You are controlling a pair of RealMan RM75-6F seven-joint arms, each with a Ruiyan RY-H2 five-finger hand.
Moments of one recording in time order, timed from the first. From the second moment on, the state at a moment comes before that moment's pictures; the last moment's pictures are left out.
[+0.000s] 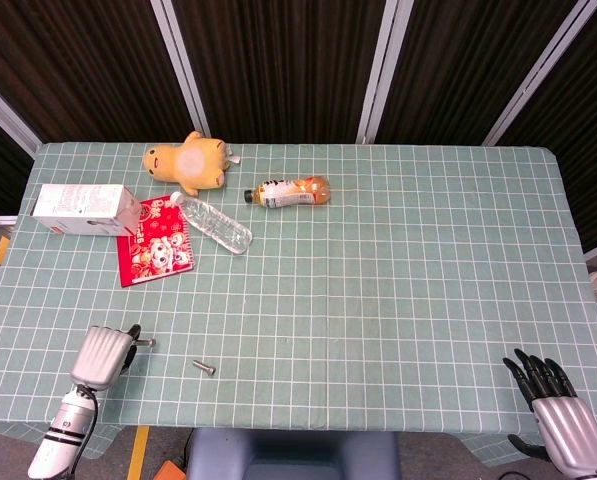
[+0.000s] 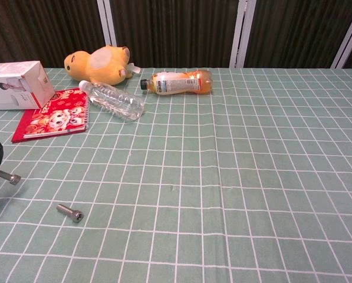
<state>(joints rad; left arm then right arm) -0.27 -1.46 -0.01 -1.43 1.51 1.33 0.59 -0.11 -1.00 -0.16 -1.78 -1.70 1.48 -0.17</state>
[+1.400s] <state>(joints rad) -0.31 -1.48 0.03 -1.53 1.46 1.28 1.02 -0.10 -0.98 -0.17 -1.81 -1.68 1.45 -0.18</state>
